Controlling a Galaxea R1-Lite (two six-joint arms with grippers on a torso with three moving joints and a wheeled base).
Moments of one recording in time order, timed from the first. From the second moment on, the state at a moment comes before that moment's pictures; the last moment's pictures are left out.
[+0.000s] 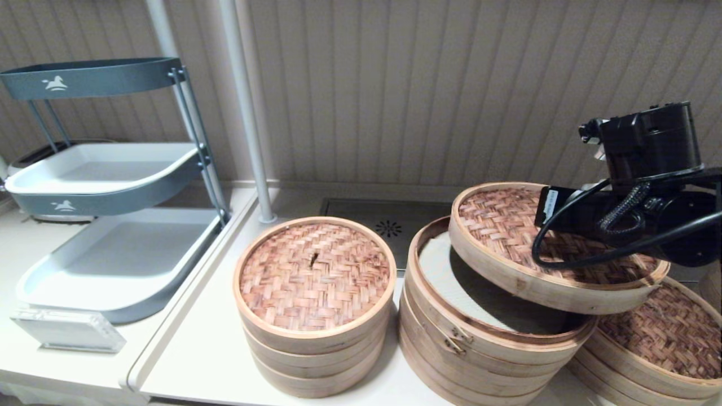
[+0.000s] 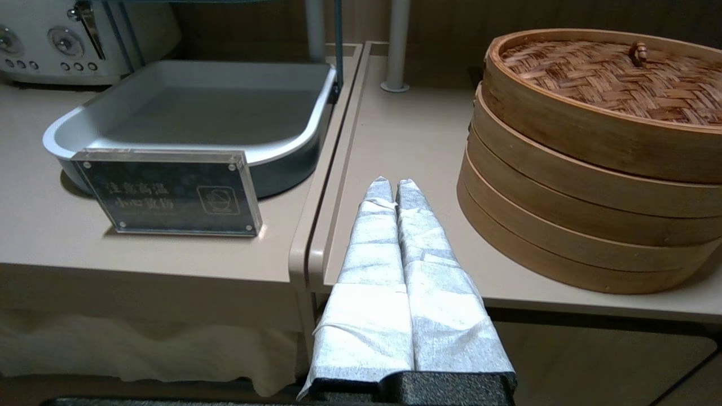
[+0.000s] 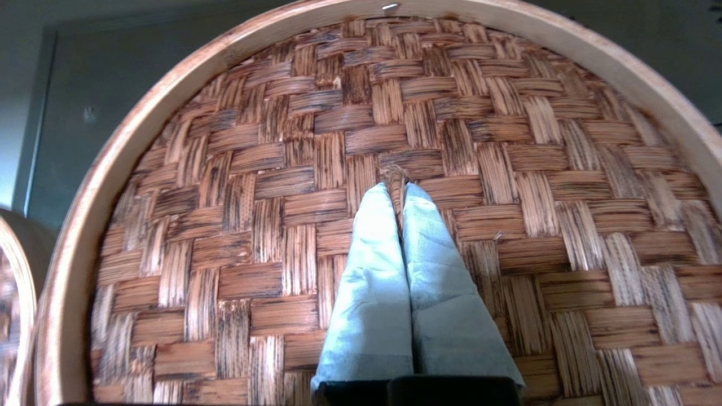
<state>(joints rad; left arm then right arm) 0.00 0.00 0.00 -0.06 -0.01 0.00 0.40 1.52 -1.09 0.05 -0.53 0.38</state>
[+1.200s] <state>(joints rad) 0.00 0.00 0.00 -0.06 -0.01 0.00 0.53 1.50 -1.03 0.04 -0.55 0.38</state>
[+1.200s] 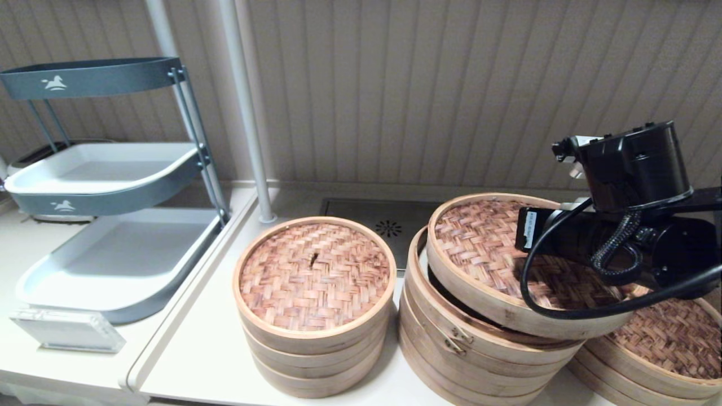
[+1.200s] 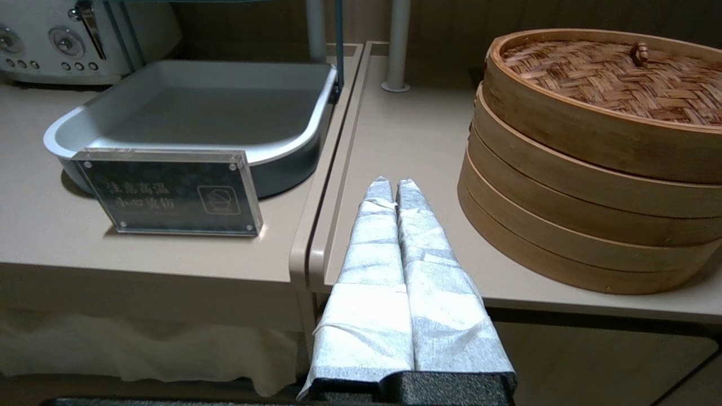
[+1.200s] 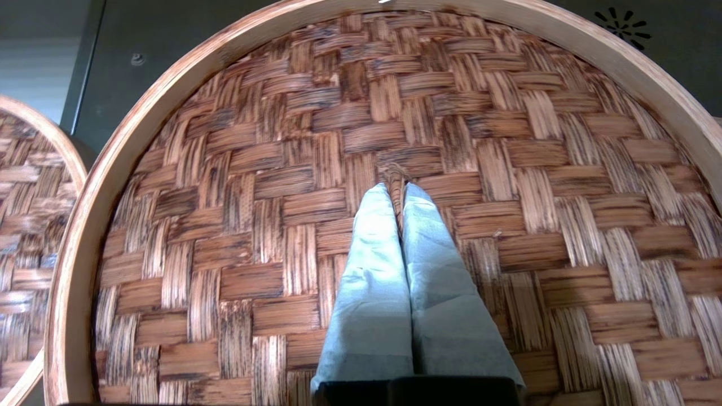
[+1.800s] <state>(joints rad) 0.00 0.00 0.00 -0.06 -0.01 0.00 0.56 1.50 -1.03 0.04 -0.55 0.38</state>
